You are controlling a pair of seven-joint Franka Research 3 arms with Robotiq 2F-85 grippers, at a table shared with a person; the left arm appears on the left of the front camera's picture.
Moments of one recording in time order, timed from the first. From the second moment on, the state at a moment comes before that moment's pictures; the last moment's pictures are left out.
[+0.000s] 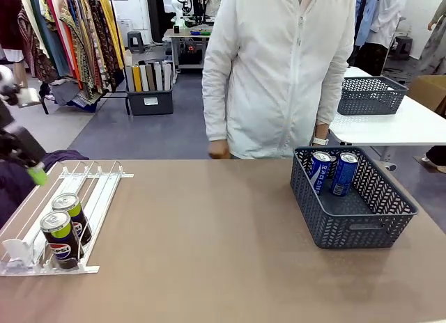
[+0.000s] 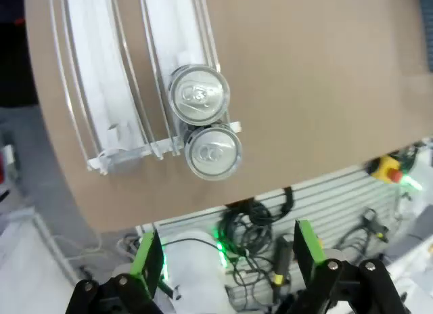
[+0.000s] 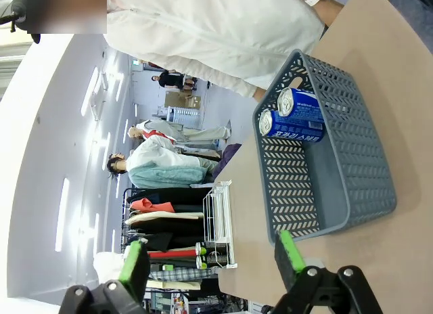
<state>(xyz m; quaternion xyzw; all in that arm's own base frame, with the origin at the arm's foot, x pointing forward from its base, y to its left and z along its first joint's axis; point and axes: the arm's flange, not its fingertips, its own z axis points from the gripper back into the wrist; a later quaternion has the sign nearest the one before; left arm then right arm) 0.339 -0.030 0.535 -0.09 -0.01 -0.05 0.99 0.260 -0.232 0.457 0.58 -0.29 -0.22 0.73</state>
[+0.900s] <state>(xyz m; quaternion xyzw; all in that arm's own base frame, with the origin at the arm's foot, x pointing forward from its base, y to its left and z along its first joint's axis) 0.352 -0.064 0.455 -0.03 -0.03 0.01 1.00 0.260 -0.232 0.457 0.58 -0.29 -0.22 0.73</state>
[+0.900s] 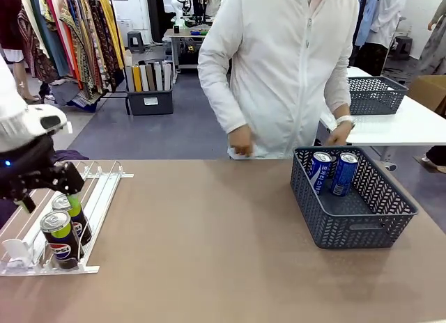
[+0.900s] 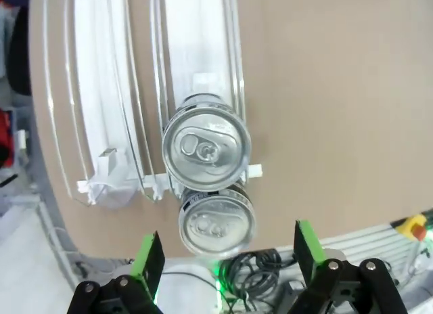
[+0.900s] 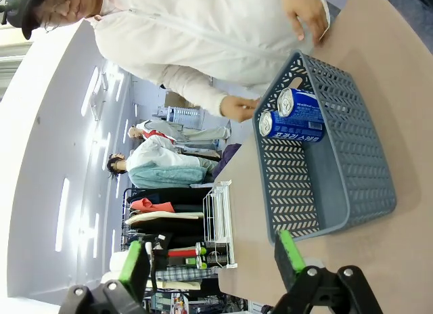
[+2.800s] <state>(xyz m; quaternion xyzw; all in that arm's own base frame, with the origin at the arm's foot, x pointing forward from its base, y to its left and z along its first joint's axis) 0.362 -0.072 0.404 0.00 0.01 0.02 1.00 0.260 -0.232 0.457 0.58 -0.29 -0.22 0.73</state>
